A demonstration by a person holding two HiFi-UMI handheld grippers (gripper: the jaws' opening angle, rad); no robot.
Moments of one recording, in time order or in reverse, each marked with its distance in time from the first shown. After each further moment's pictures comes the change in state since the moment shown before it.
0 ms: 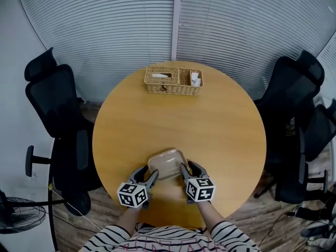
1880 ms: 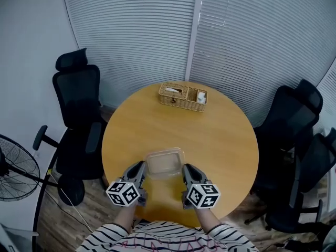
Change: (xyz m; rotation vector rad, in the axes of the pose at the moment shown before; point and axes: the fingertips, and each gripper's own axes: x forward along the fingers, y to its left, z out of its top) left arm -0.104 -0.080 0.076 -0.094 -0.414 0.130; right arm -0.122 0.042 0.075 0.001 -0.192 0.217
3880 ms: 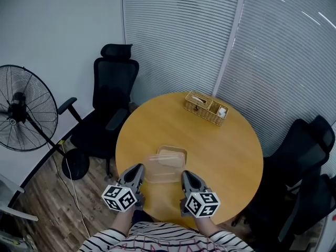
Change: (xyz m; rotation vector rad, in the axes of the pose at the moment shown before) left arm -0.123 -0.075 -0.007 0.042 -0.254 0.219; right arm -0.081 0.052 -0.006 -0.145 0.047 0.304
